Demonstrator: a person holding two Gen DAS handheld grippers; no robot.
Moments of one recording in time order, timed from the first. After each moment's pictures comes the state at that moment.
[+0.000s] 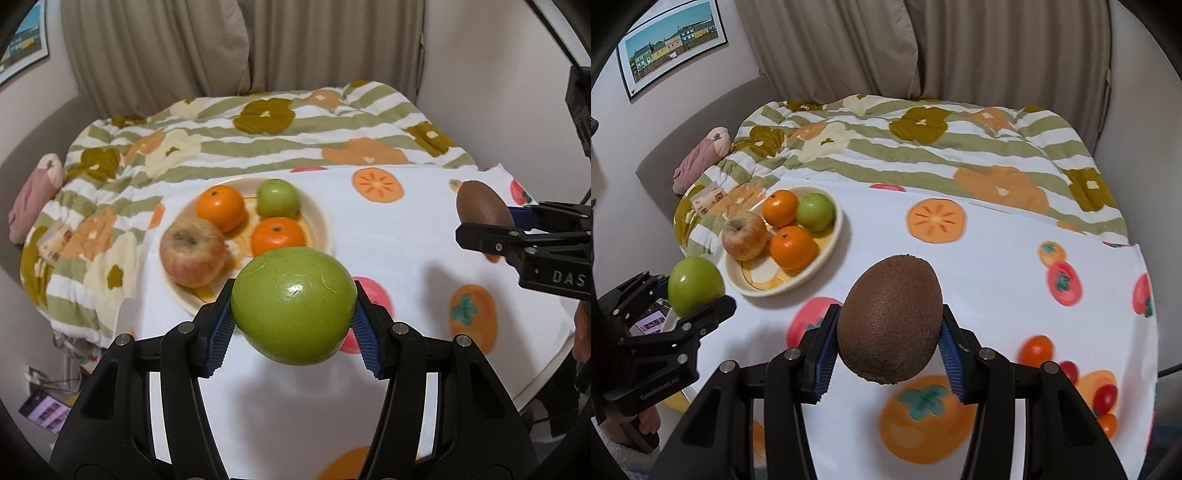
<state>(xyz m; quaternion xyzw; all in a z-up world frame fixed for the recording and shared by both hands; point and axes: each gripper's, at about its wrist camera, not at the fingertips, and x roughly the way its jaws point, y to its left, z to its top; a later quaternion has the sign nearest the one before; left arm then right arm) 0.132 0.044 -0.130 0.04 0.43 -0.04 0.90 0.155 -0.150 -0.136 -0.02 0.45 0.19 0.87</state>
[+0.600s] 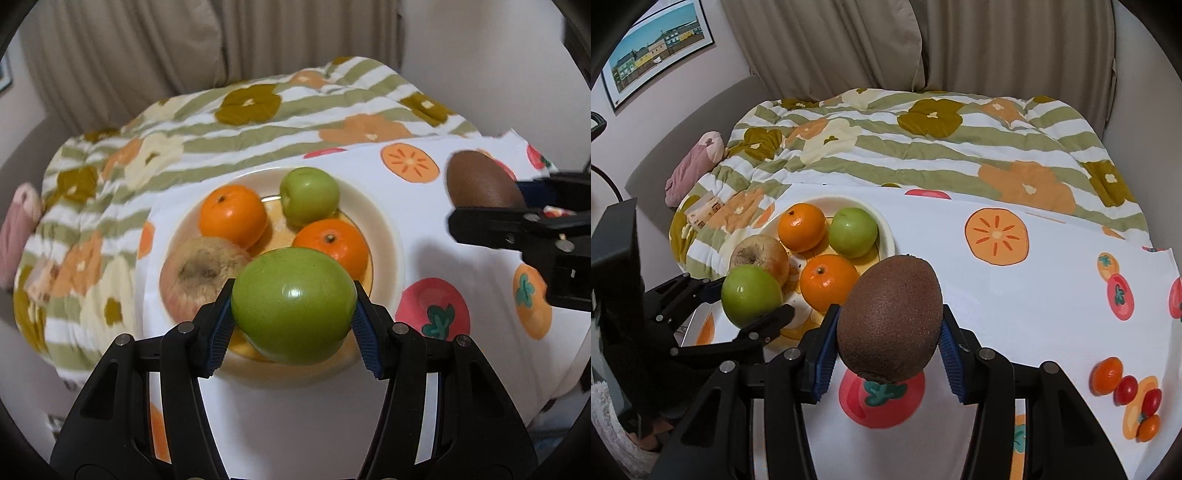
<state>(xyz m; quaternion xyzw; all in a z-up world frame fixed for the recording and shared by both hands) 0.194 0.075 -0.173 0.11 0.44 -0.10 0.88 0.191 -0.075 -0.152 0.01 0.47 0.17 0.87</state>
